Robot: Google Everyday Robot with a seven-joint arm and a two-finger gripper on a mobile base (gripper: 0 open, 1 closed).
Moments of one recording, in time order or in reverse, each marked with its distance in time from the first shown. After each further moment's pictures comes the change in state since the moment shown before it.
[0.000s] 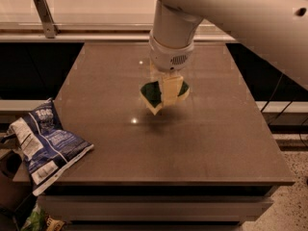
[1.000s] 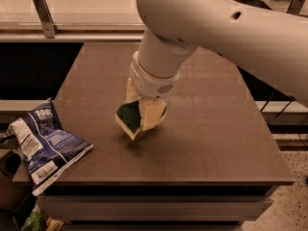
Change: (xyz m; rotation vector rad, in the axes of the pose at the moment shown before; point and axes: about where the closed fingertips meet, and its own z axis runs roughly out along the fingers) arm -0.073 0.038 0.015 0.070 -0.177 -0.152
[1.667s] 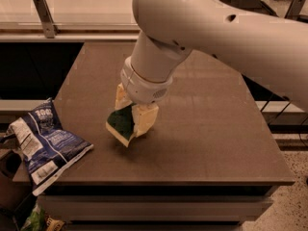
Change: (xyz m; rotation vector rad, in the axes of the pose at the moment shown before) arm -0.022 0.005 0.008 -0.015 -0.081 -0.136
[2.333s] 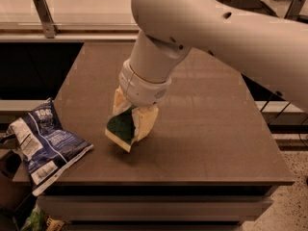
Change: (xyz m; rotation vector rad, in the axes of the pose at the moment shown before) arm -0.009 0.009 0.004 -0.061 -0.049 -0.085
